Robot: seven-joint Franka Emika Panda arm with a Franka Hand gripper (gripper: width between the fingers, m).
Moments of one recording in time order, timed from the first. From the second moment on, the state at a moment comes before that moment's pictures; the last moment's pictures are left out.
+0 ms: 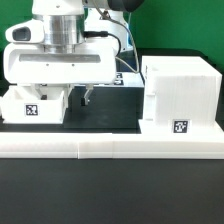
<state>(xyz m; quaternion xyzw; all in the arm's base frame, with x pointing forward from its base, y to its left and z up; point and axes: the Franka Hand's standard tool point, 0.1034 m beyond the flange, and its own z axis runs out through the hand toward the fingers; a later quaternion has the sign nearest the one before) 0.494 -0.093 0.007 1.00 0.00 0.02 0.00</state>
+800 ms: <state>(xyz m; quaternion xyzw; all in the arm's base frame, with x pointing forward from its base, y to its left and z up) 0.495 -0.090 0.006 1.00 0.00 0.03 0.00</state>
